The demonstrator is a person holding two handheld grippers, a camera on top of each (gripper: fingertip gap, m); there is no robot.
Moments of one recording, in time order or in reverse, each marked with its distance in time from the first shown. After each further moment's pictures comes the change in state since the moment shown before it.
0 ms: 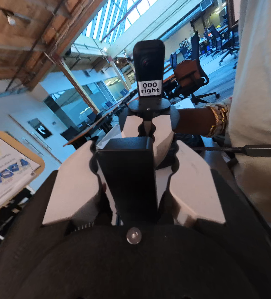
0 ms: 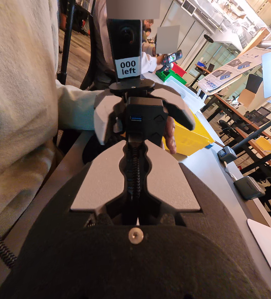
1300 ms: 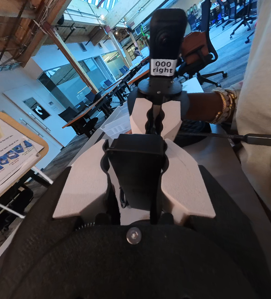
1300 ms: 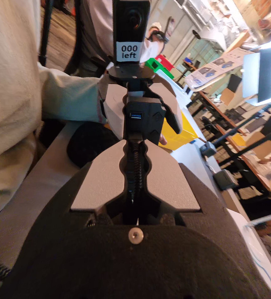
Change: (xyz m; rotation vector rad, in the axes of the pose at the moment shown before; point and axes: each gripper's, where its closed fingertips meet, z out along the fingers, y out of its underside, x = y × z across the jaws) left arm -0.016 0.016 -0.011 -0.139 -0.005 -0.016; right arm 0.010 0.007 0.000 -0.049 0.074 -0.073
